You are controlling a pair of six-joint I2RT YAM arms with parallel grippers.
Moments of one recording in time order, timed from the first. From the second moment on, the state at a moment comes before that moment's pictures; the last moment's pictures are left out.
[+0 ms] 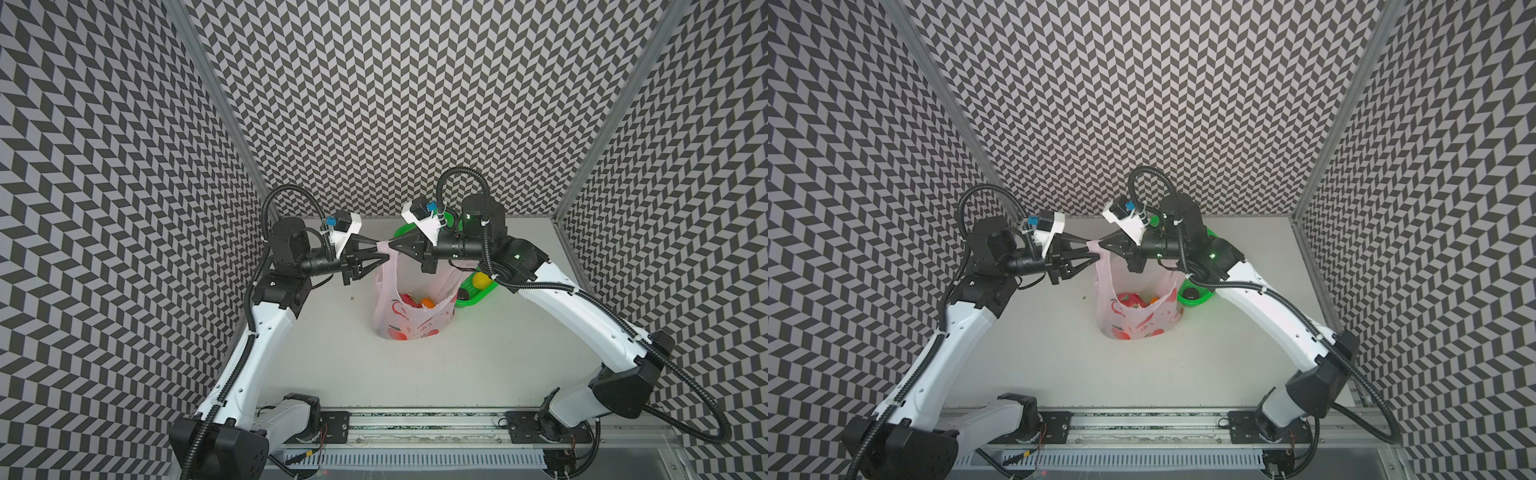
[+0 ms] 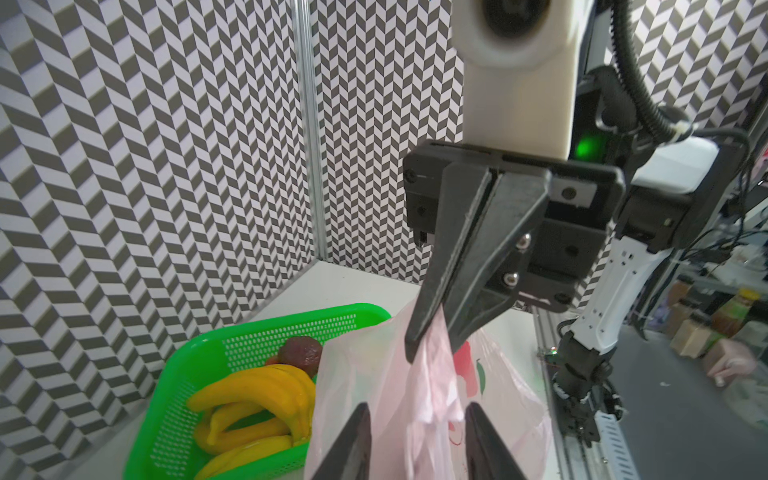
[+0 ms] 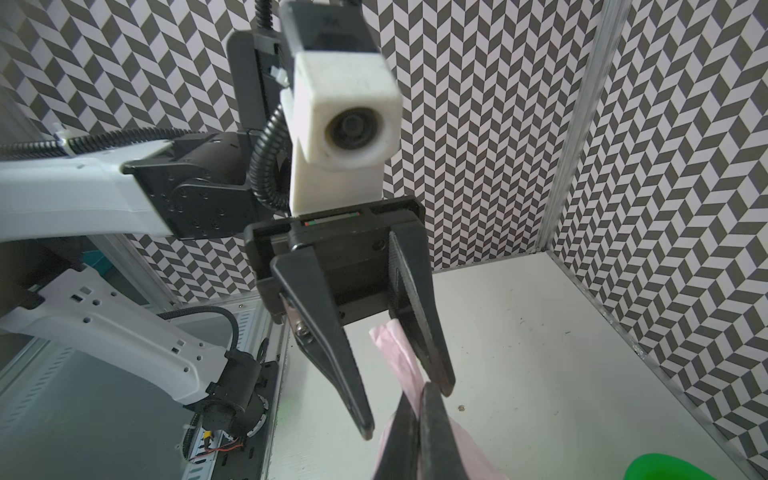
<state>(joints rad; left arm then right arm) -0.16 1.12 1.13 -0.13 1.16 0.05 0.76 1.54 1.68 -0.36 -0.60 -0.11</state>
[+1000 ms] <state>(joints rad) -0.28 1.12 0.89 0.31 1.02 -0.18 0.76 1.54 1.68 -0.35 -0.58 -0.06</state>
